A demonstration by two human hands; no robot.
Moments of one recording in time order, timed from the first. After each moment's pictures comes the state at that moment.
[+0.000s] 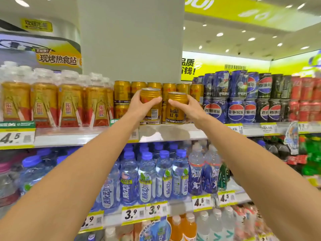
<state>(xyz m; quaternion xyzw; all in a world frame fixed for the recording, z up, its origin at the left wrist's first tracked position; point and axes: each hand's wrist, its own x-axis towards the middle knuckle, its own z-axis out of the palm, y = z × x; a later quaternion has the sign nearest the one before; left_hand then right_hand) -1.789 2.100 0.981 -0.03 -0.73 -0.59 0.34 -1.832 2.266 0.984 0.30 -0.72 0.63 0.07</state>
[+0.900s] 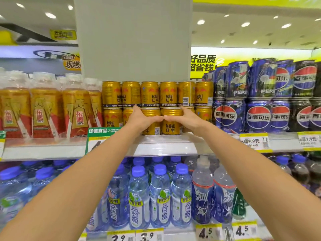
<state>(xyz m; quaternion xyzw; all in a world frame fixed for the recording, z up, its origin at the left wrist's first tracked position) -1.883 2.112 0.968 0.15 -0.81 -0.48 0.31 -1.964 2.260 0.968 0.35 -0.75 0.56 -0.05</state>
